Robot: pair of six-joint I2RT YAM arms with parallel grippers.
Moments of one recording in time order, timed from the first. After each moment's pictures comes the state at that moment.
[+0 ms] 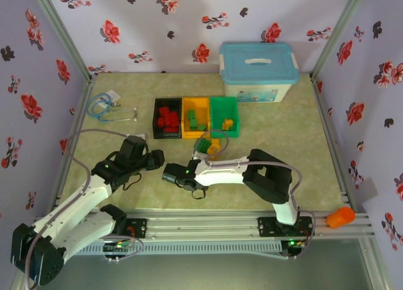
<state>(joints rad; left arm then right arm) -0.58 0.87 0.61 -0.57 -0.10 -0.60 1.25 1.97 1.27 -0.73 0.43 1.44</state>
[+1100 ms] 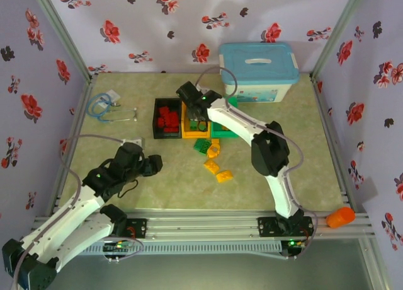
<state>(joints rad) -0.66 0.73 0.61 -0.69 -0.14 -0.65 0.78 2.19 2.00 -0.92 0.31 0.73</state>
